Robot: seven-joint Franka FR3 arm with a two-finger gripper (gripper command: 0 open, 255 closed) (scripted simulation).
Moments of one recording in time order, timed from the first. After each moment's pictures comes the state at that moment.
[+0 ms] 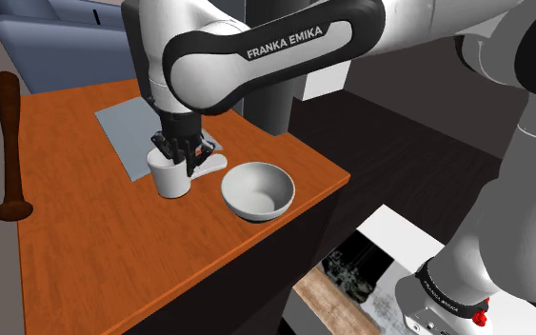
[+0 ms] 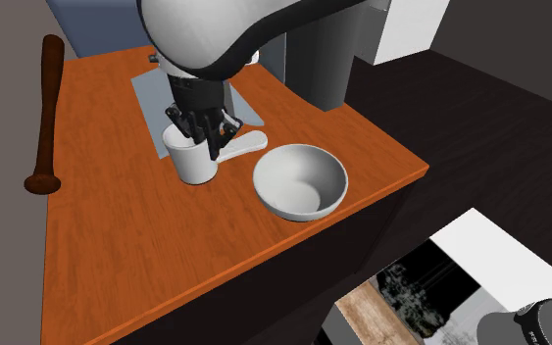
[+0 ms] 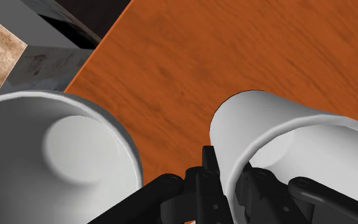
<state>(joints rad) 0.28 0.29 0.36 -1.71 -0.11 2.04 1.55</state>
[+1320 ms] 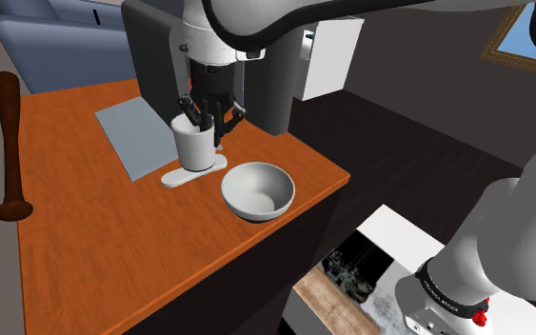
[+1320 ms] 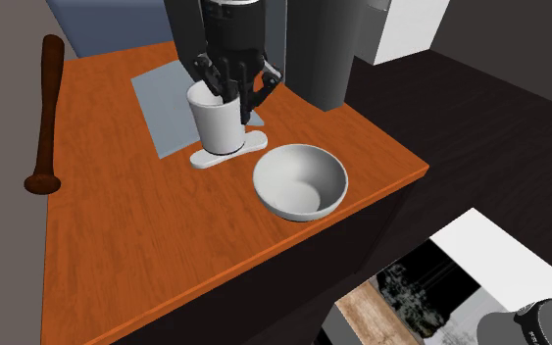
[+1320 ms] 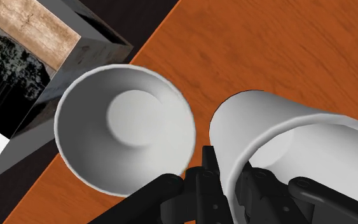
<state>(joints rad) 0.22 0.06 0.35 -1.79 -0.02 1.90 1.44</state>
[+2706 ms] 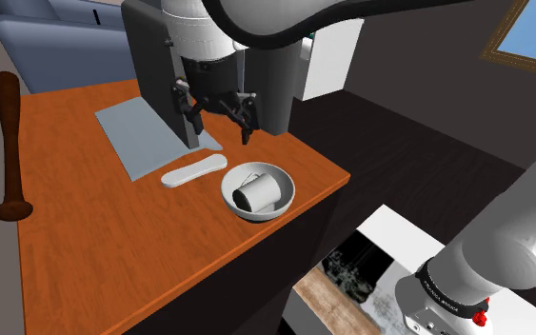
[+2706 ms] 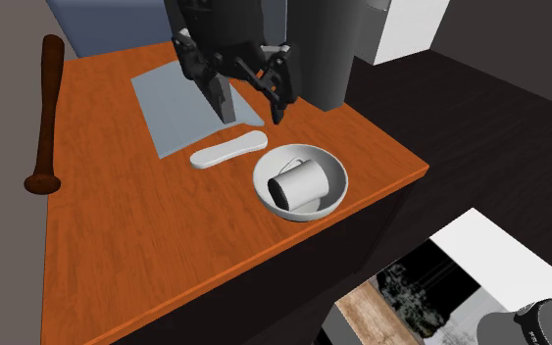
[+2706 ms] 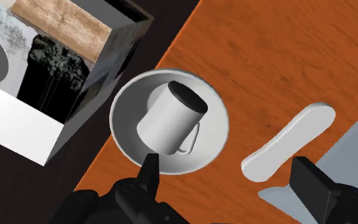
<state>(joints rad) -0.10 0.00 0.81 -1.75 -0.20 1.71 1.71</state>
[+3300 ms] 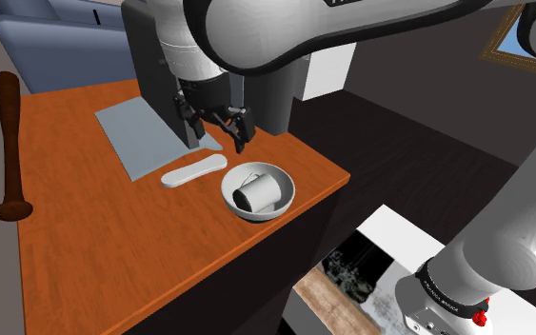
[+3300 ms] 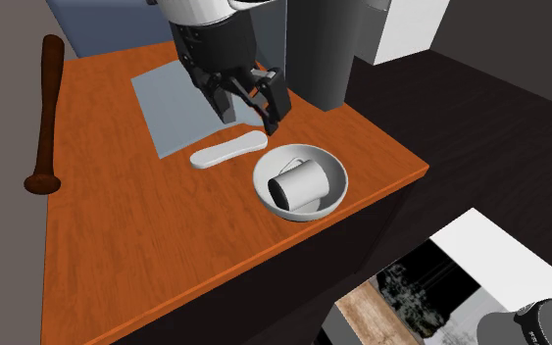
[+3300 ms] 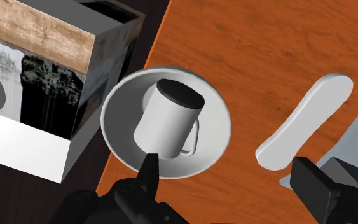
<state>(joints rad) -0.08 0.09 0.82 -1.74 -0.30 1.72 1.93</state>
